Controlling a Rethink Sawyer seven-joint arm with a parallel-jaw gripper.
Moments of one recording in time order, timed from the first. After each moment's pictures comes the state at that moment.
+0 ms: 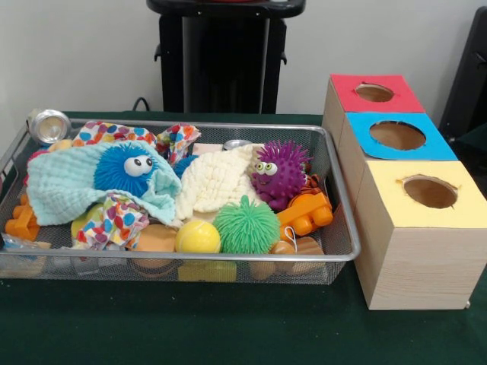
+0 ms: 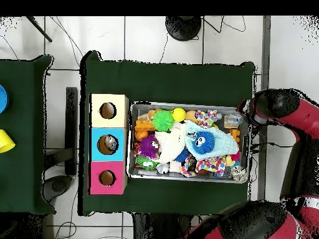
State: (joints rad) arm -0.72 -0.22 0.19 0.83 -0.29 1.04 1.62
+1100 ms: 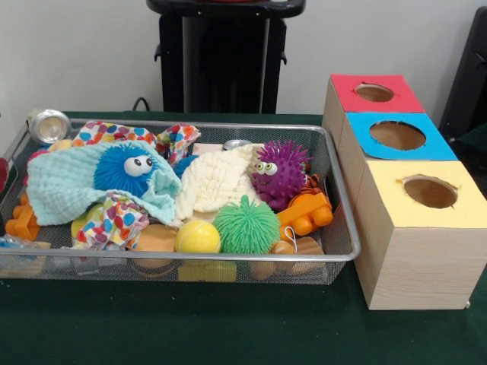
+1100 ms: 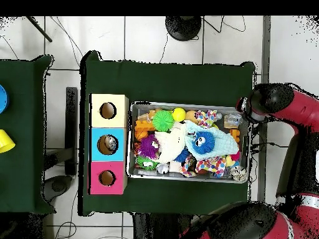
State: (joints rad) arm -0.67 -0.28 0.18 0.84 -0.36 1.07 1.62
